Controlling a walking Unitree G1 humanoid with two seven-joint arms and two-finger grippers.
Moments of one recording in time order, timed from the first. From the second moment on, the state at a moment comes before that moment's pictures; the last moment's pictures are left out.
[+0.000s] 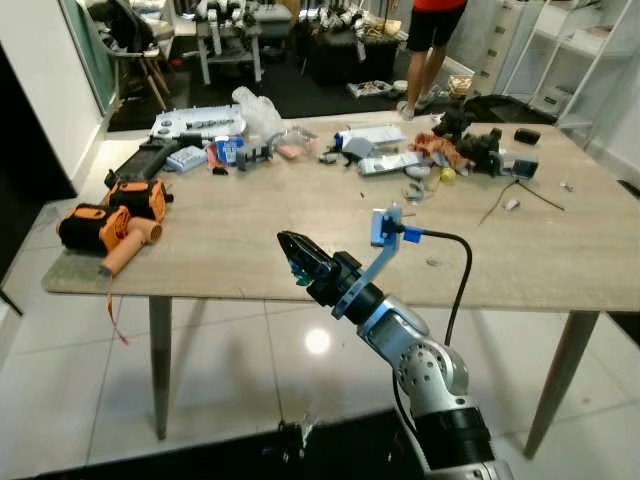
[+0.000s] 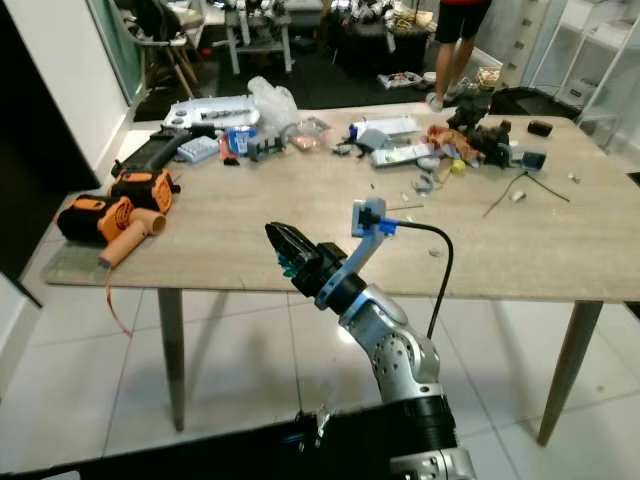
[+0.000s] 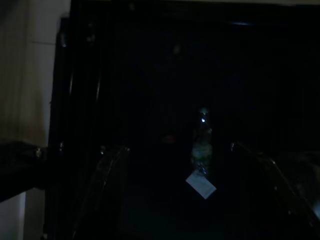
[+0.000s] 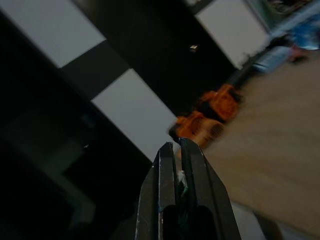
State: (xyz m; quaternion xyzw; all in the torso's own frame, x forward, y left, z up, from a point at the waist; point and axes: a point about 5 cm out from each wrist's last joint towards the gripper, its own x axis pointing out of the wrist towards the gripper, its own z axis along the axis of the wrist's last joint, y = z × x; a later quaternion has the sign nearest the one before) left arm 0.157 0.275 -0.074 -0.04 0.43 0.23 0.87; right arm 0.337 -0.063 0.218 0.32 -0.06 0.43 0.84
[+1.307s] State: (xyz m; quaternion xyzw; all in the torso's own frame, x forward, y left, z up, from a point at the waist) left arm 0.153 0.251 -0.083 -0.03 0.45 0.18 0.87; right arm 0.376 -0.095 0.192 0.22 -0.02 0.22 0.95
